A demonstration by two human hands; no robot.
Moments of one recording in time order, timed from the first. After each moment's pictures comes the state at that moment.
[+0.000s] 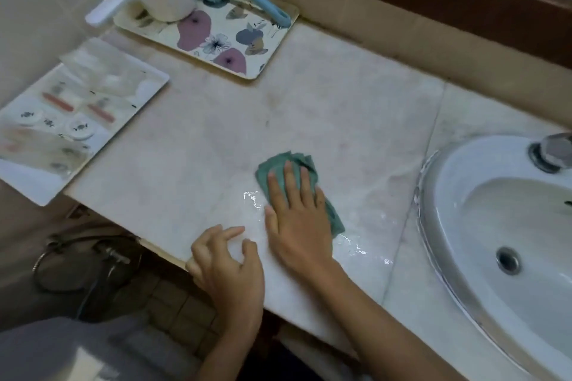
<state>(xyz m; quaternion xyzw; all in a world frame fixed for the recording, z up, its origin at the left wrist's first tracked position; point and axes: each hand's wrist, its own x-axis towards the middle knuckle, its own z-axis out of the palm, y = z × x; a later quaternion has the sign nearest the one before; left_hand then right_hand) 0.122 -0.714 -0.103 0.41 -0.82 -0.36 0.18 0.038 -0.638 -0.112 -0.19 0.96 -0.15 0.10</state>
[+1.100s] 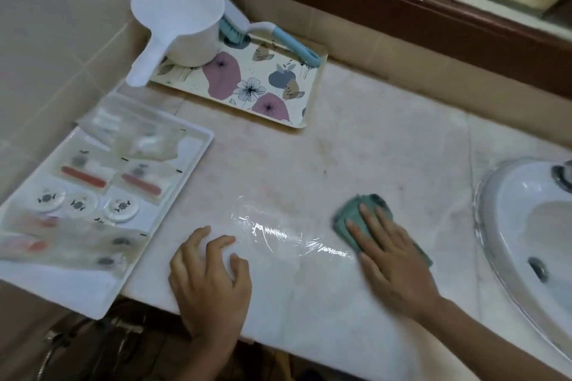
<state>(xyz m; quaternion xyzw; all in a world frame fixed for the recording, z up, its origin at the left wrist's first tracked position) 0.058 -0.913 -0.112 0.23 -0.93 -0.26 0.13 0.014 -0.630 -0.102 -0.18 0.98 -0.05 0.11</state>
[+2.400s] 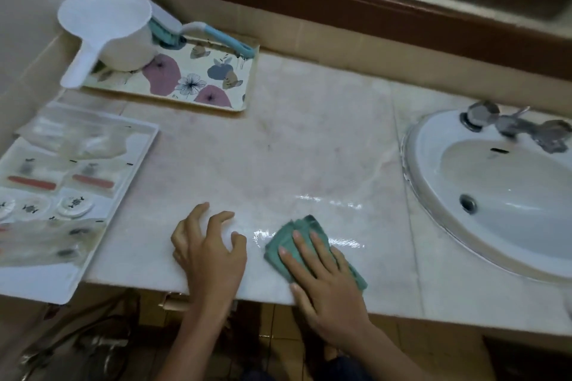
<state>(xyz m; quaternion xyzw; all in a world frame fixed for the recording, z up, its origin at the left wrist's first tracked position) 0.074 -0.871 -0.099 0.15 -0.92 -0.36 0.05 0.144 -0.682 -0.108 -0.13 0.98 -0.10 0.08</state>
